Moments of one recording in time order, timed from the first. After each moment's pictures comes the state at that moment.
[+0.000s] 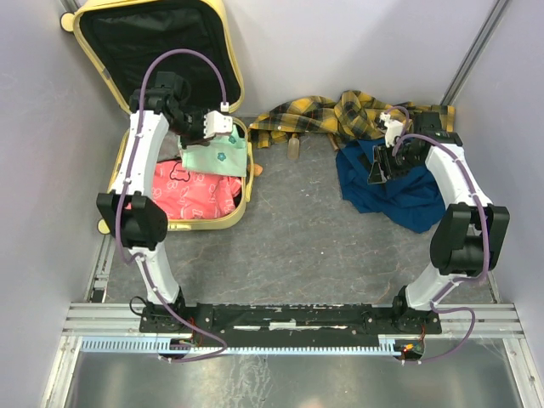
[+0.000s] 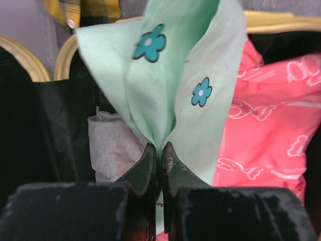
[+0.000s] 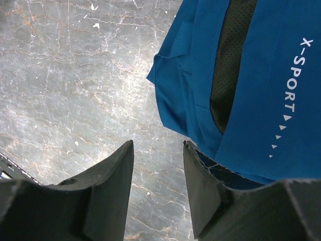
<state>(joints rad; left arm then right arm) -0.10 1.90 2.13 -1.34 0.50 1.43 -0.08 1.67 1.43 -0.89 -0.55 -0.35</state>
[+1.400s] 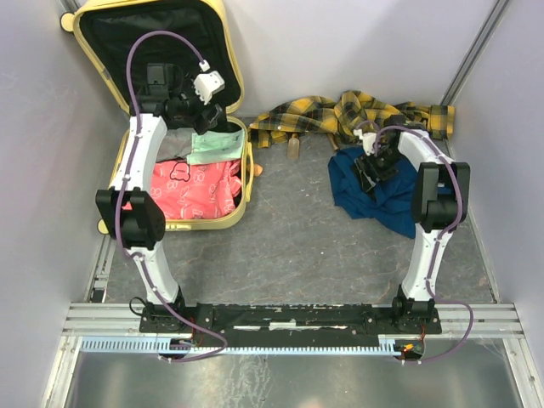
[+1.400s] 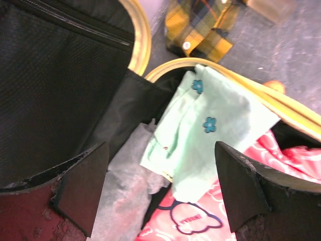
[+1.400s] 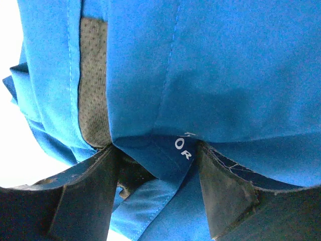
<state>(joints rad) -0.05 1.96 2.05 -0.76 0.48 0.83 -0.02 2.14 1.71 -0.96 -0.30 -0.53</state>
